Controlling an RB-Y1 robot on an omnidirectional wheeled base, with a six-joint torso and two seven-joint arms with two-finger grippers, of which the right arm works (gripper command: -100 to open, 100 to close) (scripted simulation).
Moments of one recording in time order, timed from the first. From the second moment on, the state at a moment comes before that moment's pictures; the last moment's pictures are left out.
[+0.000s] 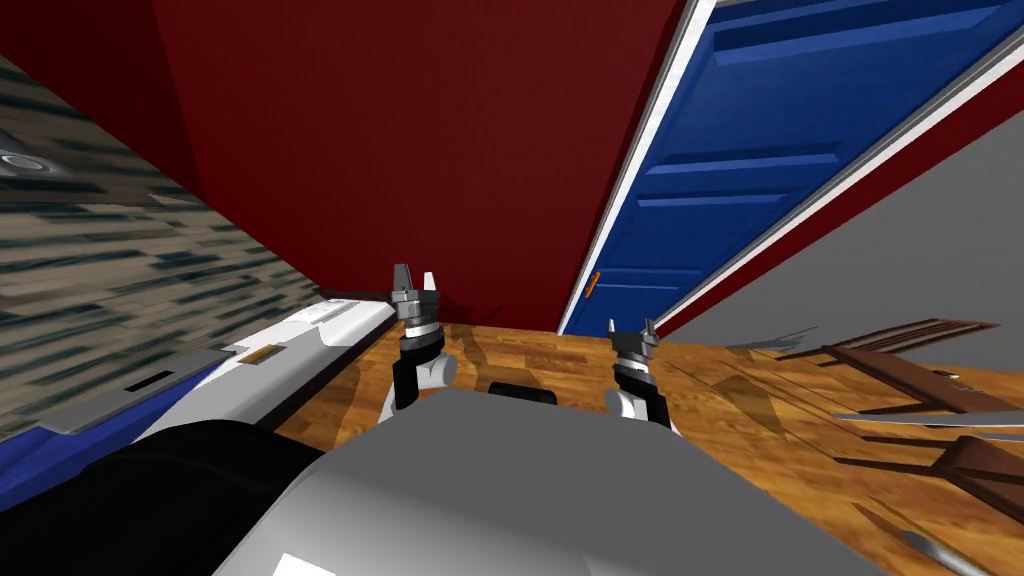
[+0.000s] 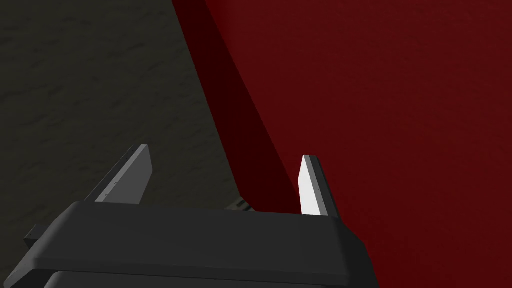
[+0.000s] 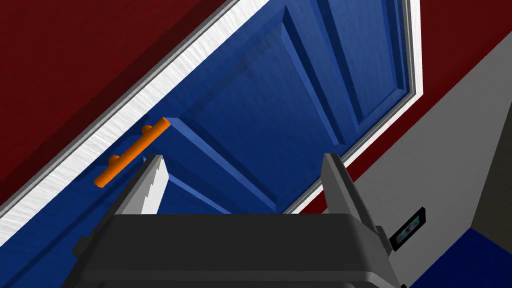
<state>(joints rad) 0.38 -0.18 -0.05 -1.70 -0.37 -0.67 -0.45</state>
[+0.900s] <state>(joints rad) 0.36 -0.22 -0.05 -1.49 -0.52 -0.74 -0.66</state>
